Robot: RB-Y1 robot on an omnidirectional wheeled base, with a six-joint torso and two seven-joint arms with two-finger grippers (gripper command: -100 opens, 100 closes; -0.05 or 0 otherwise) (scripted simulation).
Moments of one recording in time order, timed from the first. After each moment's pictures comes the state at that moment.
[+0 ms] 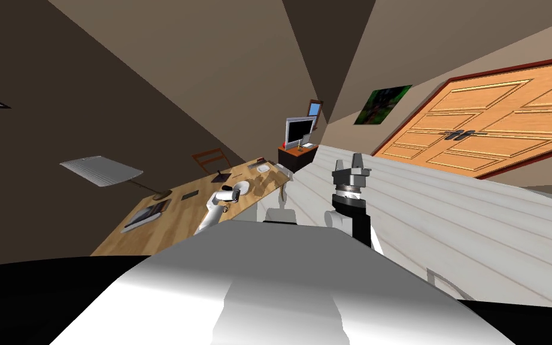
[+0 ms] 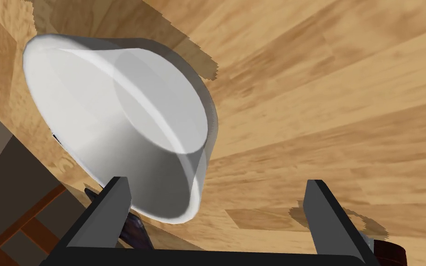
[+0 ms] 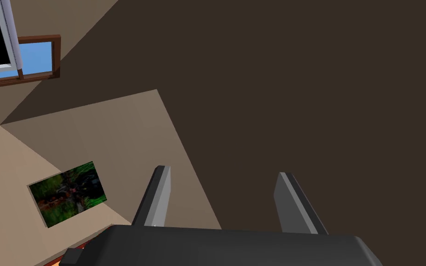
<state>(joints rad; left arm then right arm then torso) -0.04 0.37 0.19 -1.46 0.18 1.07 -0.08 0.46 -0.01 -0.04 -2.36 0.00 -0.38 -0.12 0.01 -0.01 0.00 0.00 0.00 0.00</state>
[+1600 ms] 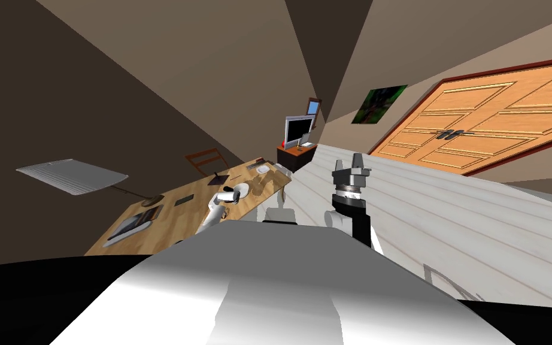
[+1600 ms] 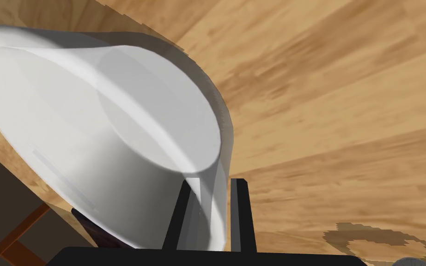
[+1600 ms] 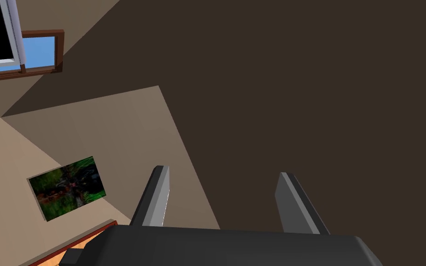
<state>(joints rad) -0.06 0.36 0.19 -1.38 0.17 1.05 -0.08 0.46 -0.01 -0.04 -2.36 0.00 -0.38 -0.12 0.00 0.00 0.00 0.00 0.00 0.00</state>
